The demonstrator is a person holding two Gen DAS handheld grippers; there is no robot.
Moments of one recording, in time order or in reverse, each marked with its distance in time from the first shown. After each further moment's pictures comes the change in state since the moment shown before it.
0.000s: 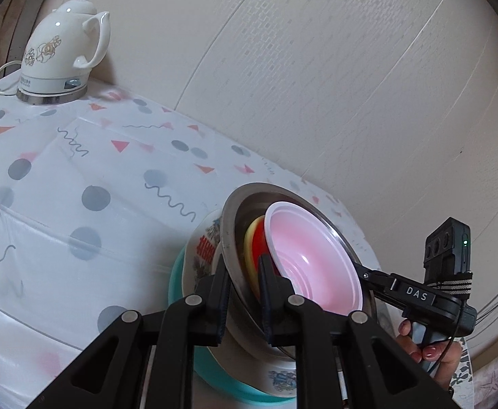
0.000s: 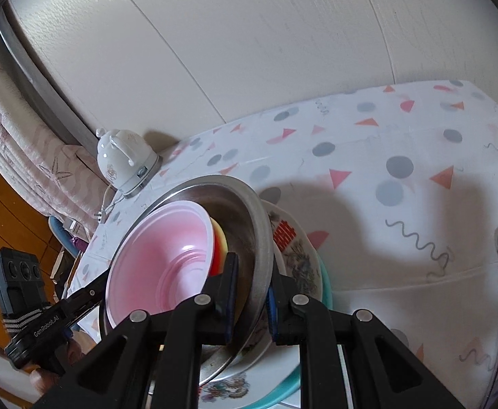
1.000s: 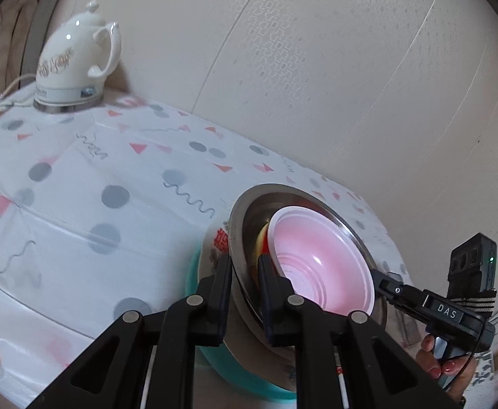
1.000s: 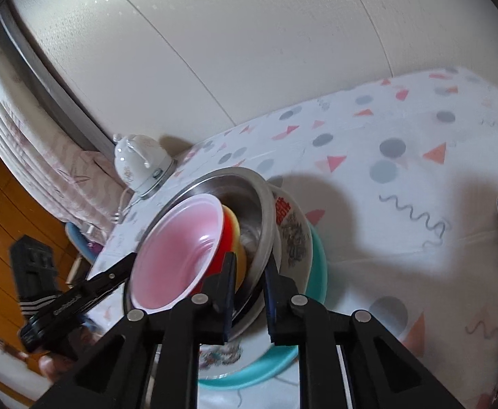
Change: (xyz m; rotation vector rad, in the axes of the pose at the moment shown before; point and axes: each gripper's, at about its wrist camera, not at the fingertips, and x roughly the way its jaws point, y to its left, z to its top) left arm -0.003 -0.007 -0.011 0.036 -0.025 0.109; right arm -0.015 -0.011 -0.025 0.015 -0.053 0.077
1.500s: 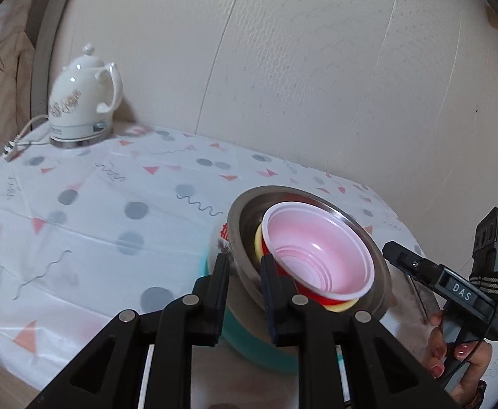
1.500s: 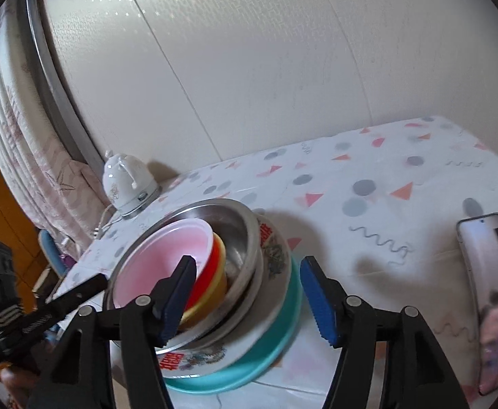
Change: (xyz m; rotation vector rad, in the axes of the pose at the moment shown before) left arm -0.038 -0.017 -0.022 0.138 -0.071 0.096; right arm -0.032 0.013 -0.021 -0.088 -0.188 -0.134
